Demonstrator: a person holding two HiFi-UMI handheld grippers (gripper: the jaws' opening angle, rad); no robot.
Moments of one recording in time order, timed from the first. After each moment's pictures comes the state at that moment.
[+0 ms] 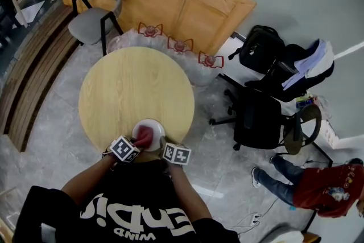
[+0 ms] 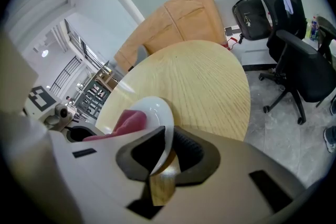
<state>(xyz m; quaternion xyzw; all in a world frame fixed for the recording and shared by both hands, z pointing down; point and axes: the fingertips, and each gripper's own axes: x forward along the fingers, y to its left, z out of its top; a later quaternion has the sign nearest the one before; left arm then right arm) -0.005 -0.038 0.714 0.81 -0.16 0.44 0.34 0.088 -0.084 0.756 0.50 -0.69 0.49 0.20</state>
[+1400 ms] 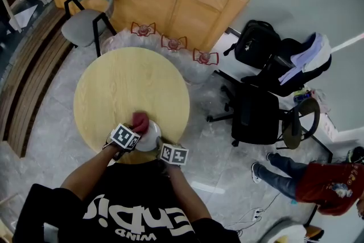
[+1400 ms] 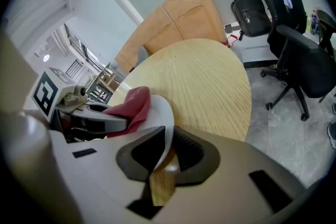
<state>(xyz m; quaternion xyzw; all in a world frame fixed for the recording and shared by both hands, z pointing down) 0.001 -0.106 0.734 0.80 -0.23 0.44 0.35 0.088 -0.086 0.755 0.49 -0.69 0.51 0.18</state>
